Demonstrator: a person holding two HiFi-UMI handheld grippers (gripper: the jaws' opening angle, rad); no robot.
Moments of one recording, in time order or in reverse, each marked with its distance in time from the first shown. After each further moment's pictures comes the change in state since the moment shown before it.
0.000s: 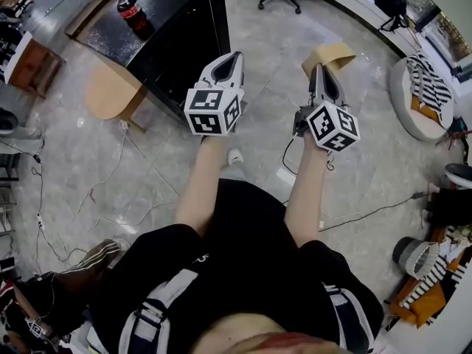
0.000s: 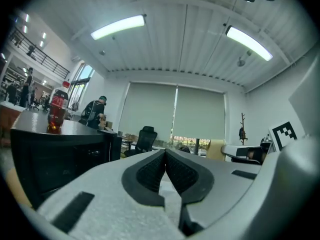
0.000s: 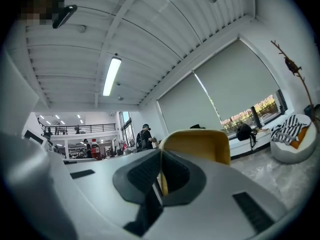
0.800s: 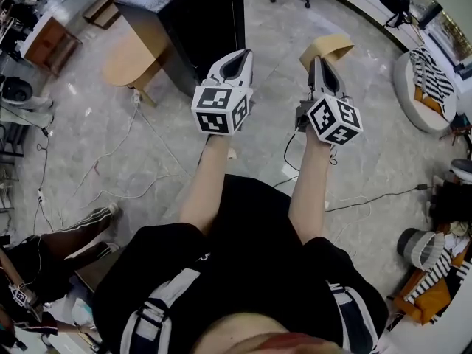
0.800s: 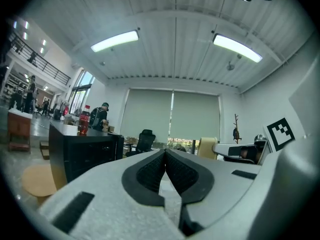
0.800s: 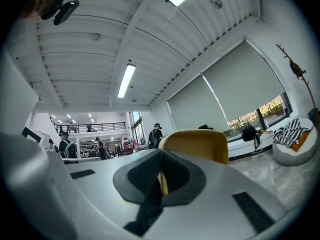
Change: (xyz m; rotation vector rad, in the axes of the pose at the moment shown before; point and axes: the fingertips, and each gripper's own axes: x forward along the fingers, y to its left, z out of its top) left arm -0.198 -0.102 -0.007 0.028 -0.033 0.006; right arm -0.189 0.083 0.010 -0.036 0.010 0.096
